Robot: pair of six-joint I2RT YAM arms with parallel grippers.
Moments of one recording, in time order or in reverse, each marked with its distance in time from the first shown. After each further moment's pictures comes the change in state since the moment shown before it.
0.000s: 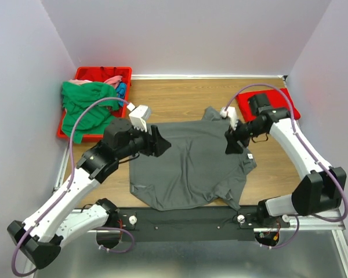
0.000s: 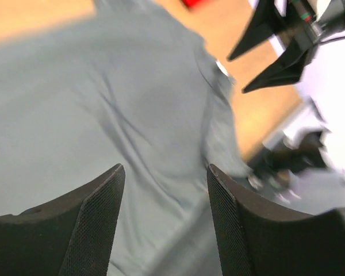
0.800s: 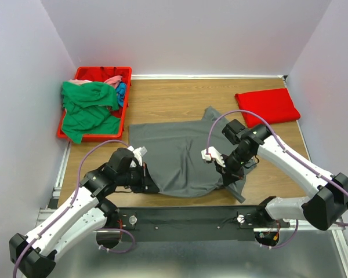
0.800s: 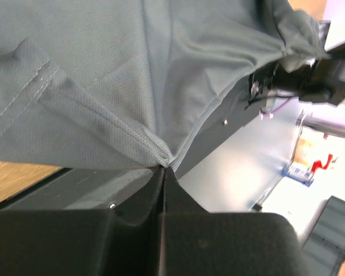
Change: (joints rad) left arm -0.002 -0.209 -0.404 -0.227 0.224 -0.341; right arm 0.352 -0.099 -0.131 -0.235 0.011 -0.128
